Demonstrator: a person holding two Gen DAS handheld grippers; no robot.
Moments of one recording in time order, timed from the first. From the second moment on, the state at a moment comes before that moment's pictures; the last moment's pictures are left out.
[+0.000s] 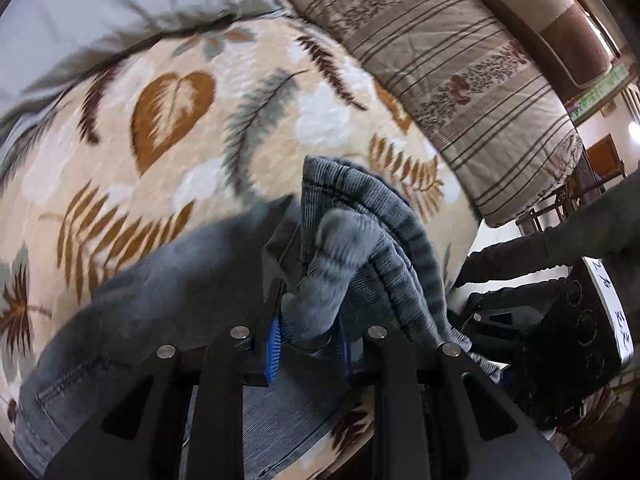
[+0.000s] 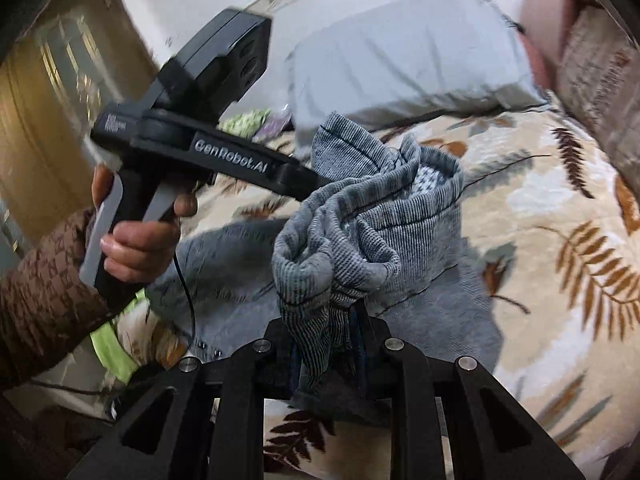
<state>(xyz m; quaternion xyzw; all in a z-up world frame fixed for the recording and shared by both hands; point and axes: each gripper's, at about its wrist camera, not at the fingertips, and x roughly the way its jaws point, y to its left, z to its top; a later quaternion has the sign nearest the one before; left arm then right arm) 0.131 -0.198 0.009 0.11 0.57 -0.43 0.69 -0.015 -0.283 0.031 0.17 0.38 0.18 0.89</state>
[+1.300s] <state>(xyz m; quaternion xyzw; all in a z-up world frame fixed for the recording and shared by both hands) 0.076 -0.076 -0.012 -0.05 0.58 -0.24 0.78 0.057 -0.349 -0.001 0.24 0.45 0.15 0.85</state>
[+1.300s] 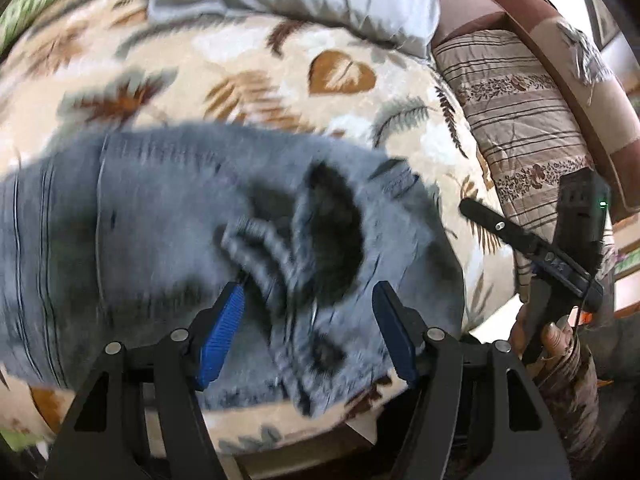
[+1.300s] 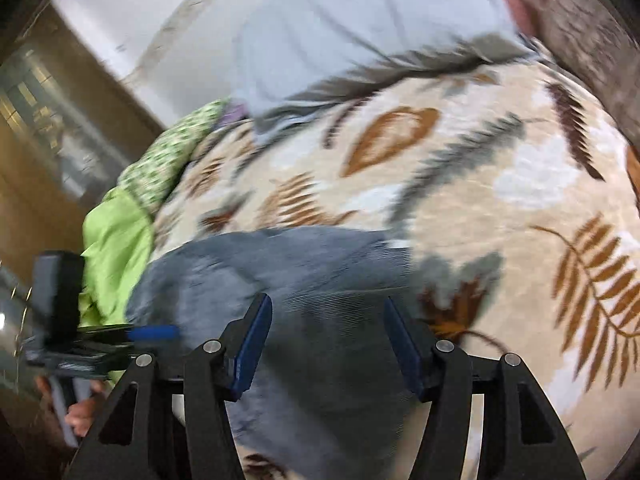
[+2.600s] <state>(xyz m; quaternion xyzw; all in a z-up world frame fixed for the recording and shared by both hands) 0.107 -0.099 -0.048 -0.11 0.65 -0.22 0.72 0.090 -0.338 -0.029 0.20 0.44 0.16 0.86</state>
